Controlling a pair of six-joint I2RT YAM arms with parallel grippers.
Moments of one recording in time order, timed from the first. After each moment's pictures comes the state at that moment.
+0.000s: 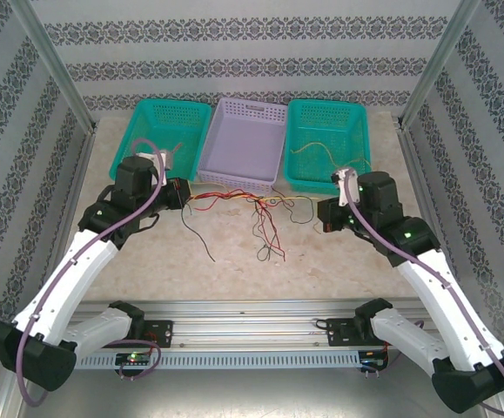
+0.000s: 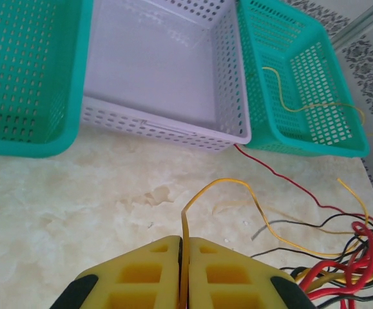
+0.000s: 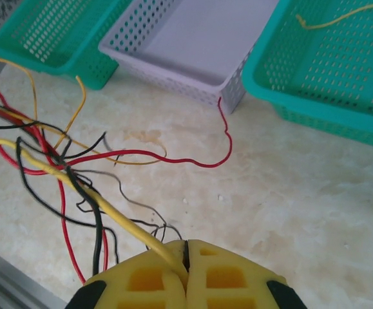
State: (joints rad) left arm -0.32 1.05 1.05 -0.62 0.16 -0.48; right arm 0.38 0.90 1.00 -0.80 -0.23 0.24
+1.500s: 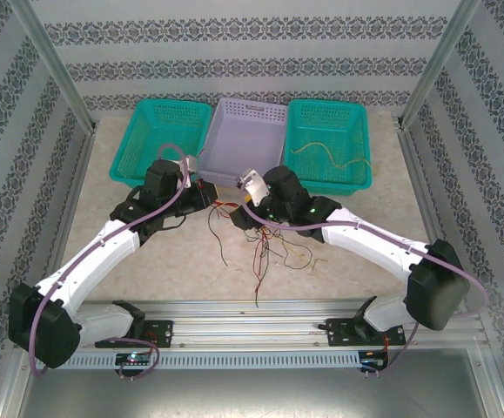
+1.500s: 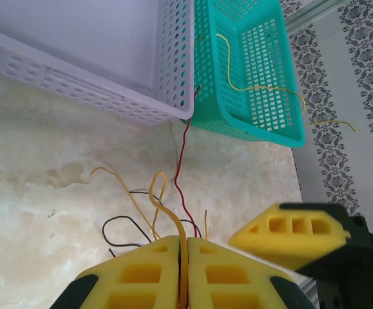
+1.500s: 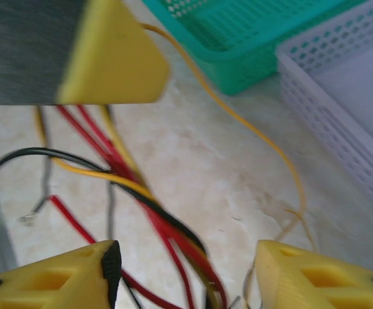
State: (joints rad) left arm -0.43 1.19 0.95 -0.33 0.30 -0.74; right arm 0.77 1.42 1.05 -0.23 -0.28 0.07
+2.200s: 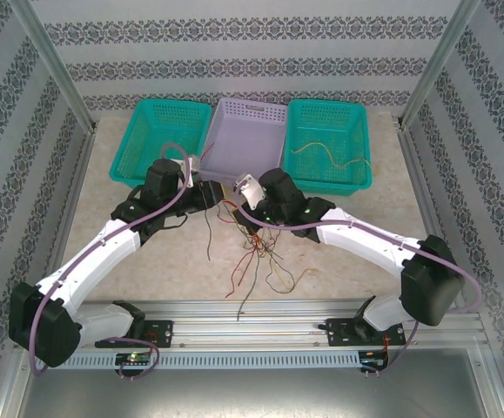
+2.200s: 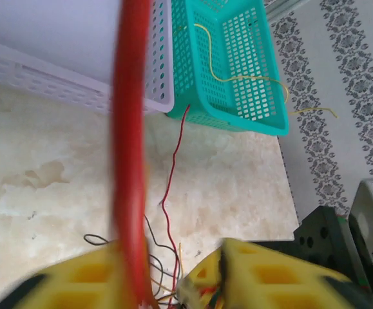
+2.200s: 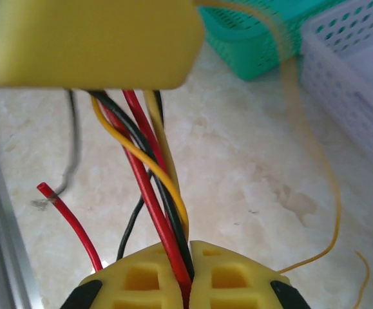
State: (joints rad) left arm -0.43 1.18 0.95 -0.31 0.34 -0.72; right arm 0.77 1.44 1.05 -0.24 -0.26 0.07
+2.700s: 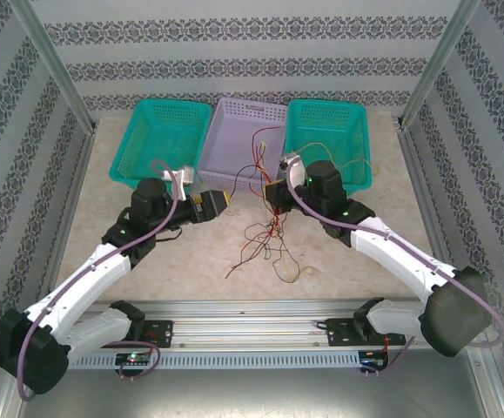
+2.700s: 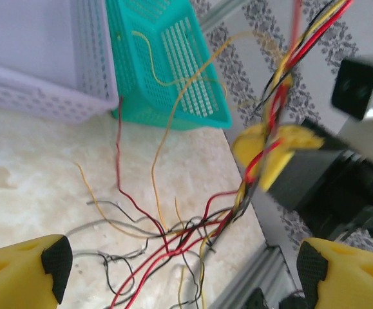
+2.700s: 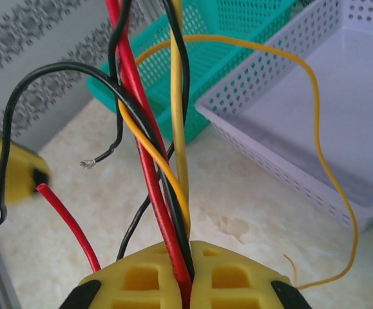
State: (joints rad) left arm -0.44 1.02 0.70 -0.04 0.47 -0.77; right arm 0.55 1.24 0.89 -0.06 -0.35 0.32
